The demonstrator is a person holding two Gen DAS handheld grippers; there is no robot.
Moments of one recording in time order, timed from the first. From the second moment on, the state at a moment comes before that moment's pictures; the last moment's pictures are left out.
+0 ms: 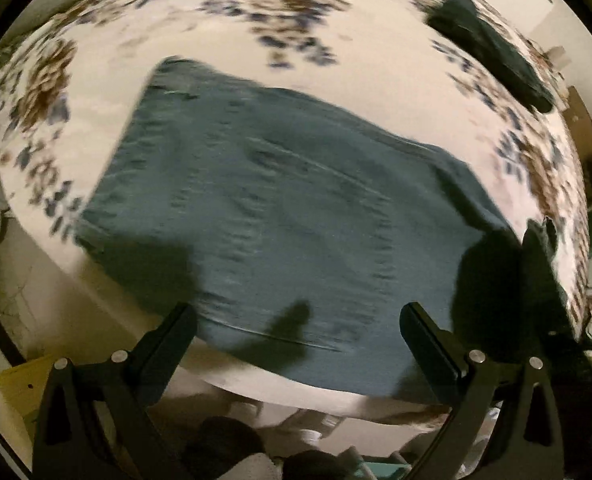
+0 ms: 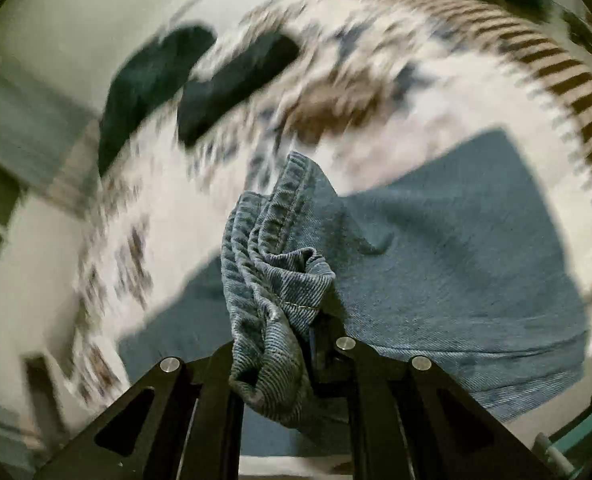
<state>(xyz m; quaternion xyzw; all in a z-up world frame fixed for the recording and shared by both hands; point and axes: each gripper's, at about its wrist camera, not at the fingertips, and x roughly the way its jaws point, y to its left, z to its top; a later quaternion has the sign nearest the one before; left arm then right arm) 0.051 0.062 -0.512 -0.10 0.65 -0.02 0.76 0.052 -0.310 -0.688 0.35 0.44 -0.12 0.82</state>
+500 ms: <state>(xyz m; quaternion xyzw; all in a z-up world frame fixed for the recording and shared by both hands) 0.060 0.109 -0.532 -0.14 0.66 -0.01 0.74 0.077 -0.212 -0.733 0.22 0.56 -0.05 0.79</state>
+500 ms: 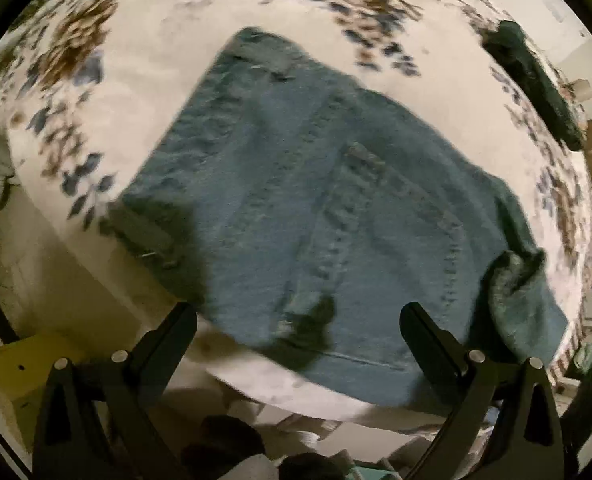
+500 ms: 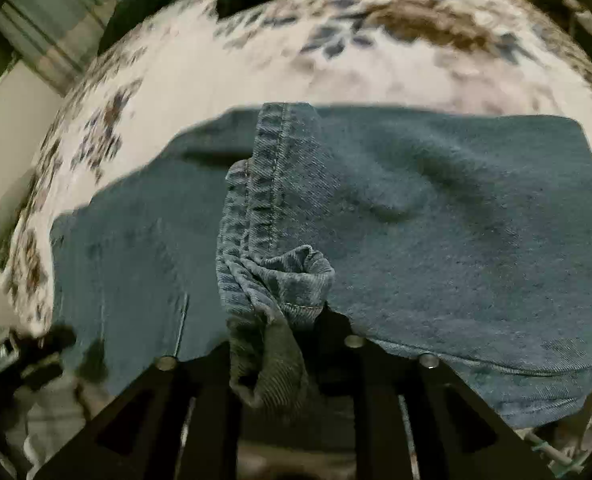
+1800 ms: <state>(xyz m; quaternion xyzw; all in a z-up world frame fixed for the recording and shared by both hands) 0.011 -0.031 -0.543 -0.08 0.71 -0.13 0.68 -0.053 -0.399 -0.718 0.41 0.56 -0.20 0.70</state>
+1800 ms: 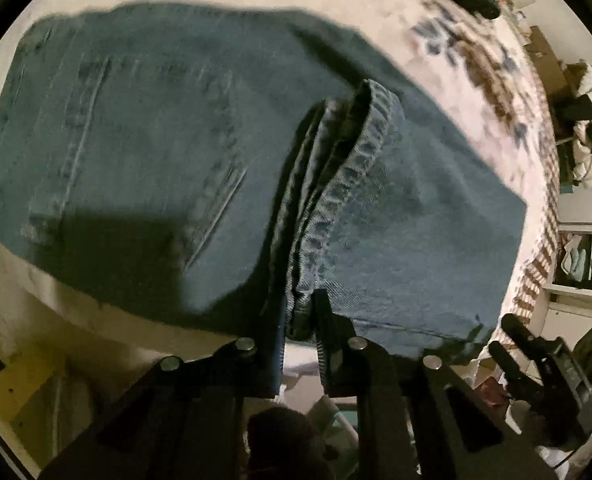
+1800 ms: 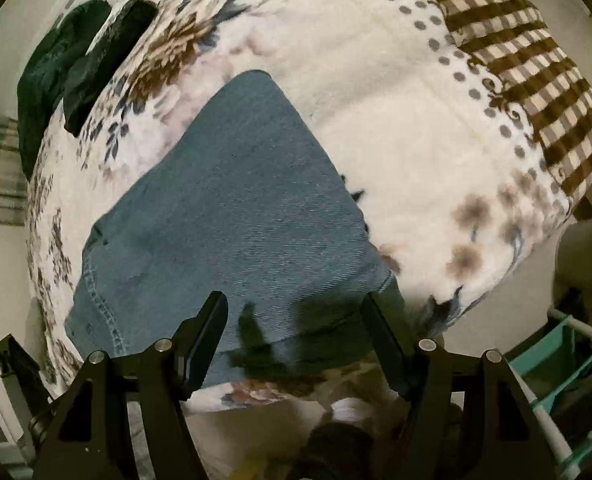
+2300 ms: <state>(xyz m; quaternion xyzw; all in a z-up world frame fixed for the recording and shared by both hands) 0.014 -0.010 -0.510 -0.15 0.68 -0.14 0.70 -0.033 -0.382 -0.709 0.37 0.58 -0.17 0.70</state>
